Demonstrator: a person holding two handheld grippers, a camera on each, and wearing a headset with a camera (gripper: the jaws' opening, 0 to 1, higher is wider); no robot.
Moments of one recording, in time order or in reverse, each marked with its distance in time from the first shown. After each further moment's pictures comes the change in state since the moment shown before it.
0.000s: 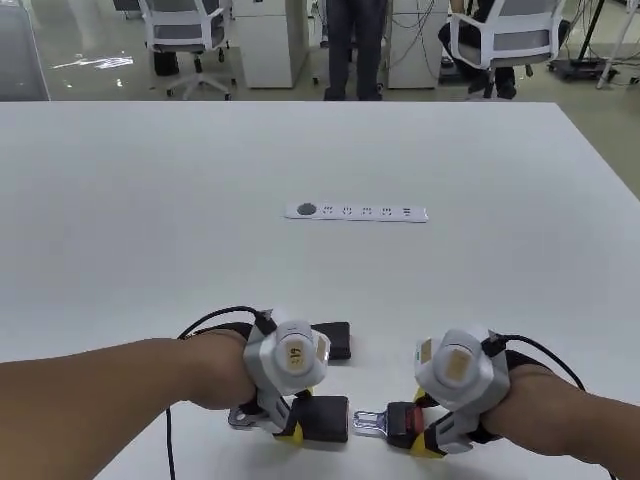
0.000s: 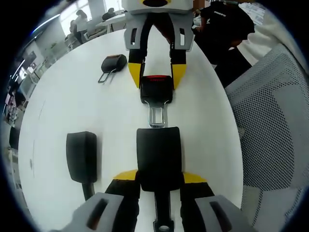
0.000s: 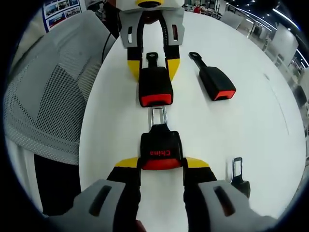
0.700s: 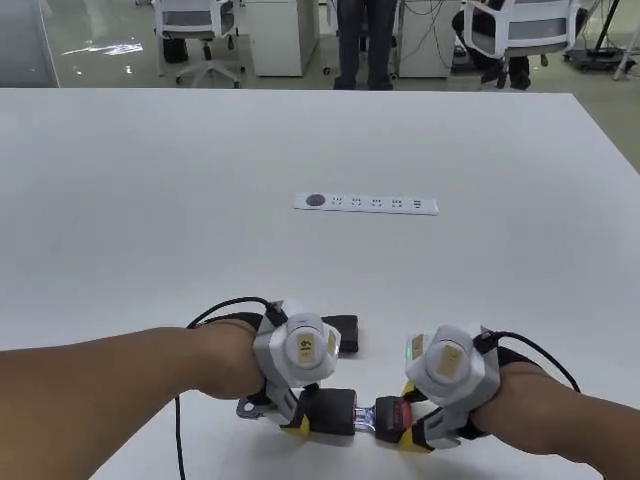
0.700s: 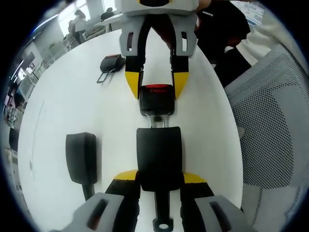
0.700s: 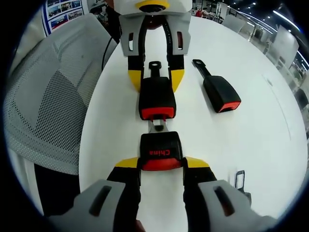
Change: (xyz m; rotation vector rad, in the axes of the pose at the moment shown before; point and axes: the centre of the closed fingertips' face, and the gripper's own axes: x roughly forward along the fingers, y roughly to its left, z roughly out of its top) left arm -0.003 -0.001 0.004 0.005 0.006 -0.010; right arm 0.006 -0.005 0.013 0.003 -0.053 0.013
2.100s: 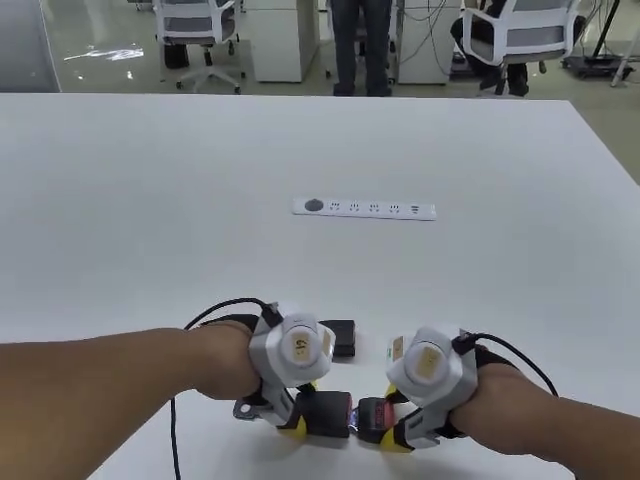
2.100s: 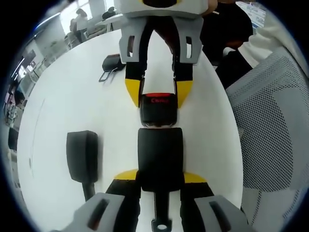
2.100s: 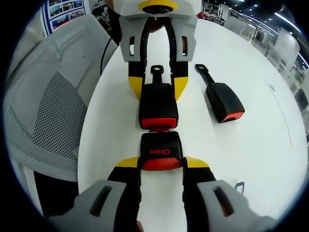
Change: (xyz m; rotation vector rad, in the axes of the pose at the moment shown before) left arm -0.001 0.001 -0.002 -0.030 -0.020 0.002; right arm 0.024 0.002 0.014 -0.026 -0.001 0.002
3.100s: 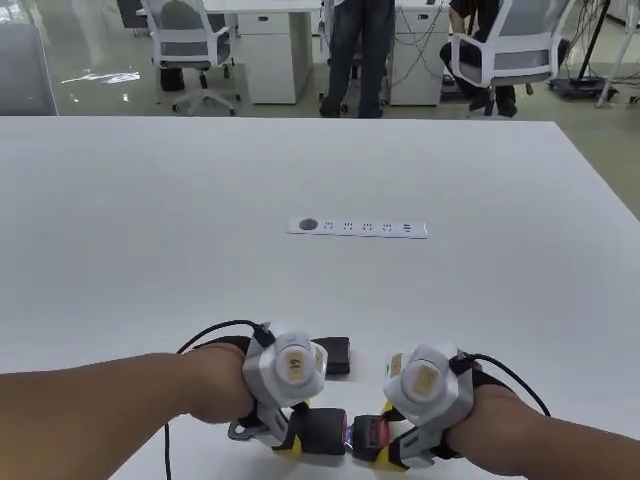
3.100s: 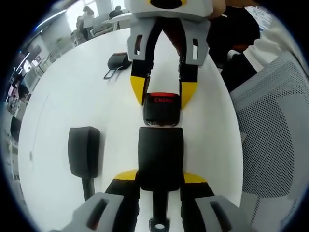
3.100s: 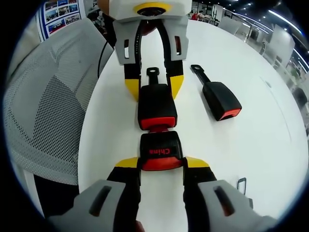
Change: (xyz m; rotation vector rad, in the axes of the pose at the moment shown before) left arm 0.001 0.000 -0.001 -0.036 0.015 0.028; right arm -0.010 0.004 0.003 0.045 -0.030 -0.024
